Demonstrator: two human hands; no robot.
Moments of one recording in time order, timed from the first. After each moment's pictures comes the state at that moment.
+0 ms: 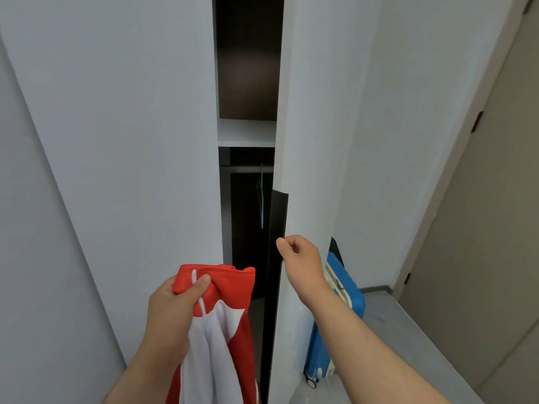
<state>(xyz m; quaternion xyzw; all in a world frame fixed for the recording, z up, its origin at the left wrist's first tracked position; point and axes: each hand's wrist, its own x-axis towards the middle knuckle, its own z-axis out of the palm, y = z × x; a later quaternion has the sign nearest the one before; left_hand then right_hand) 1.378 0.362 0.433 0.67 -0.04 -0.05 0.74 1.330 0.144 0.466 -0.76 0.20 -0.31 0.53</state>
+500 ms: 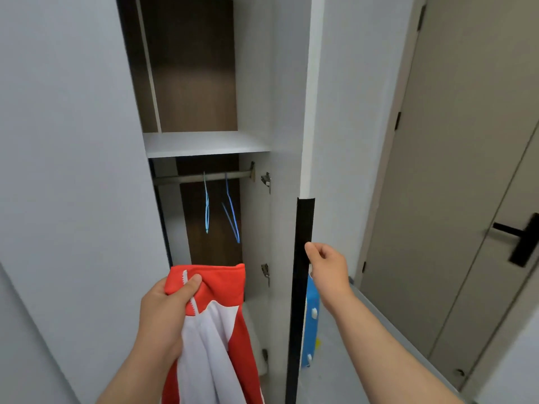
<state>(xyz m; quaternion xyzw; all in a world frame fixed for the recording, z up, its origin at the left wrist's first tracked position) 1.290 0.279 0.448 0.66 -0.07 -0.08 0.74 1.177 0.028 0.459 -0.67 0.31 -0.39 0.56</state>
